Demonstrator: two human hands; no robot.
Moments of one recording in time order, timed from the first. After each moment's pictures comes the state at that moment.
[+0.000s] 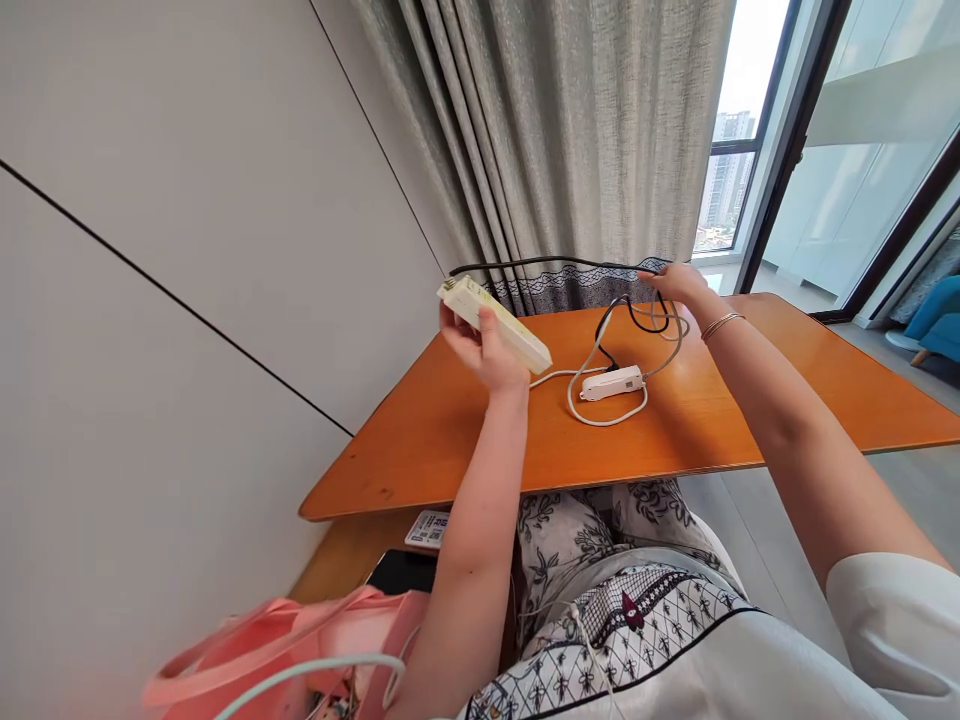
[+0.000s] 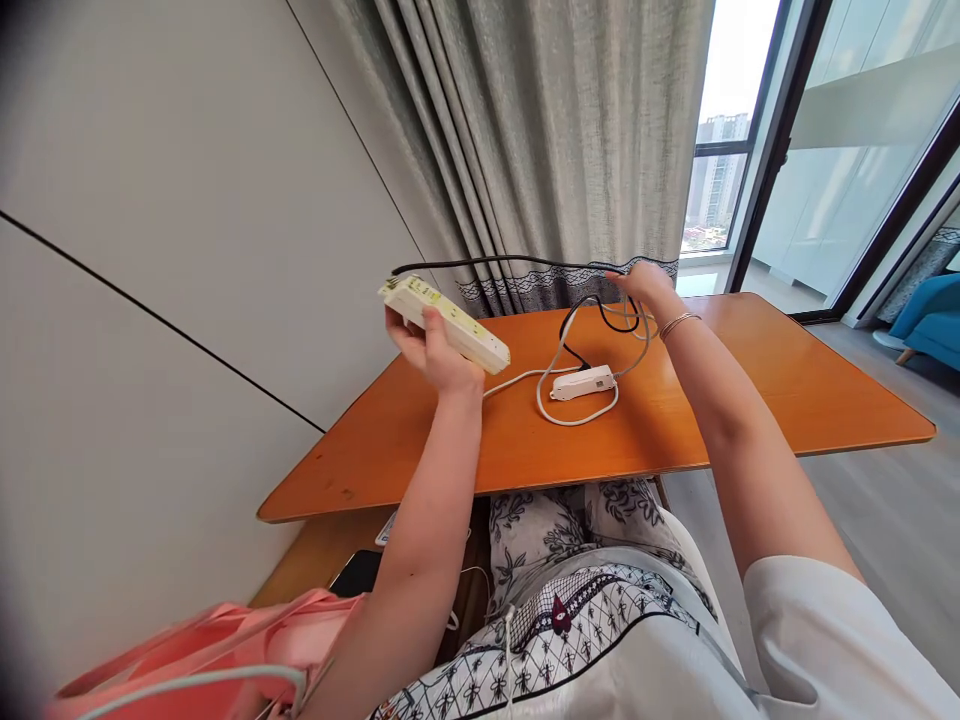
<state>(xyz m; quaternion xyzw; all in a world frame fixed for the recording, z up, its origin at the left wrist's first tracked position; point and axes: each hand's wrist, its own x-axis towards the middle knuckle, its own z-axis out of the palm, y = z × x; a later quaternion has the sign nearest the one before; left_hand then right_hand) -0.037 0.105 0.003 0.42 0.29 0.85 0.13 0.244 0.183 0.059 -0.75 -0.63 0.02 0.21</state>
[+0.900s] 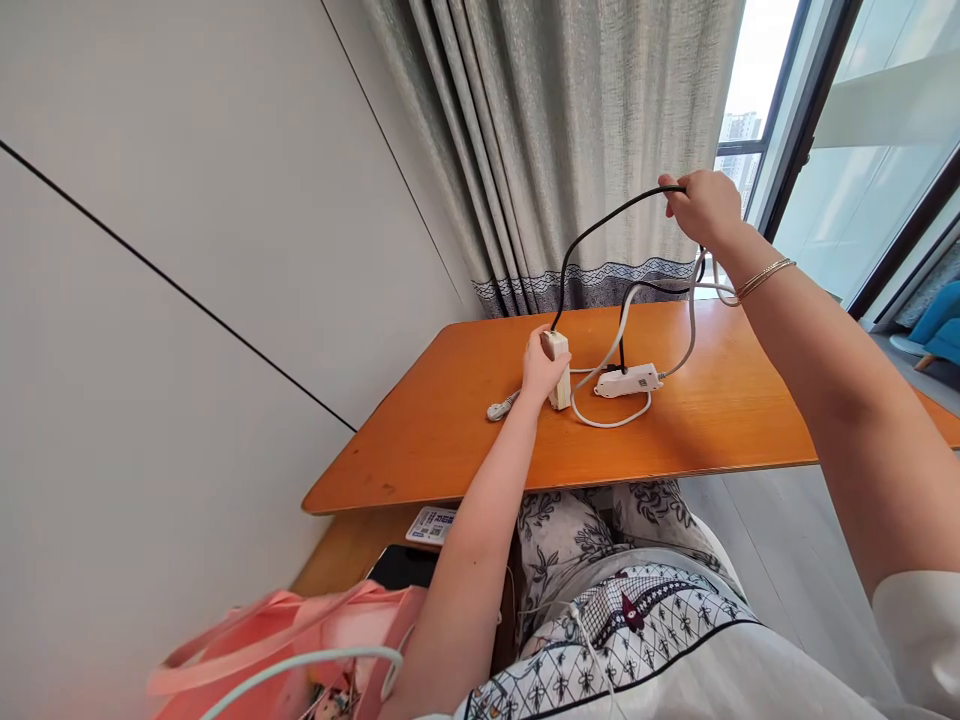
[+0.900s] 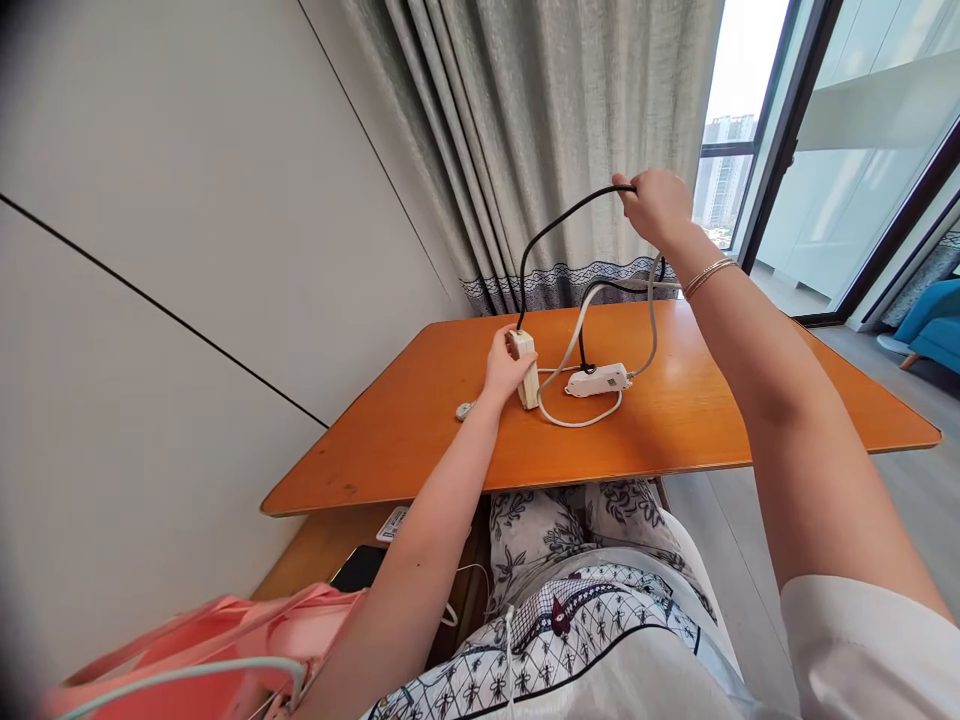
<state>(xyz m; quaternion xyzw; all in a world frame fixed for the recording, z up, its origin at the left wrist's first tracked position) -0.050 0.153 -0.079 0.63 0.52 0.54 0.19 0.241 0.158 0.149 -0.62 -0.67 -0.09 0.40</state>
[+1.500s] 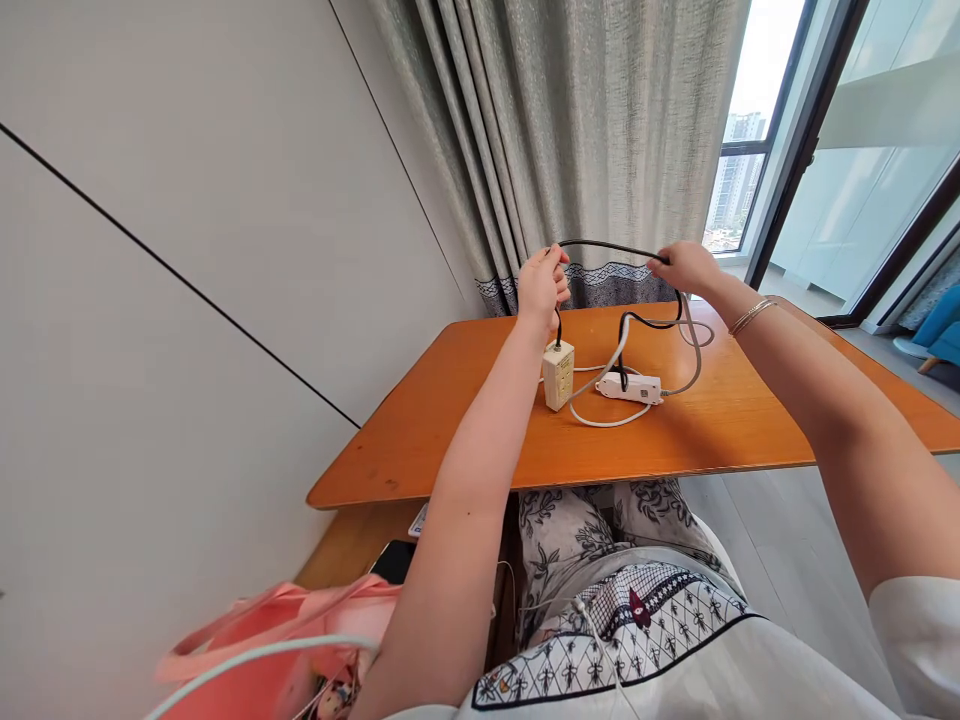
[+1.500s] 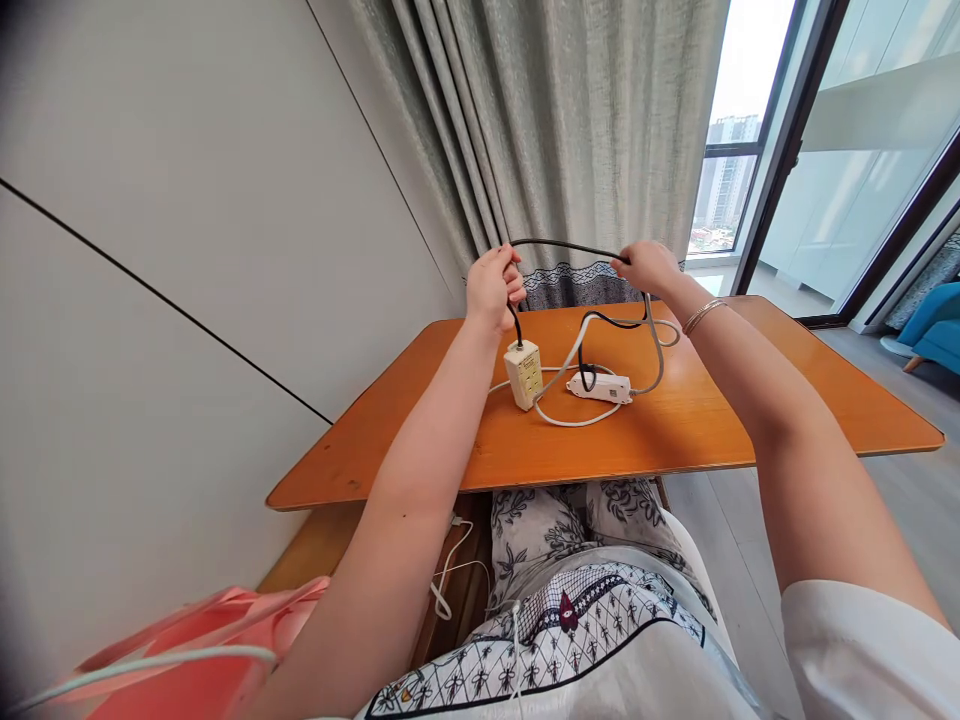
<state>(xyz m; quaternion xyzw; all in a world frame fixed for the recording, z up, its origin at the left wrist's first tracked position) 0.003 0.126 0.081 0.45 0.29 0.68 0.51 0.239 0.160 0.087 -0.65 -0.72 -0.08 0.22</state>
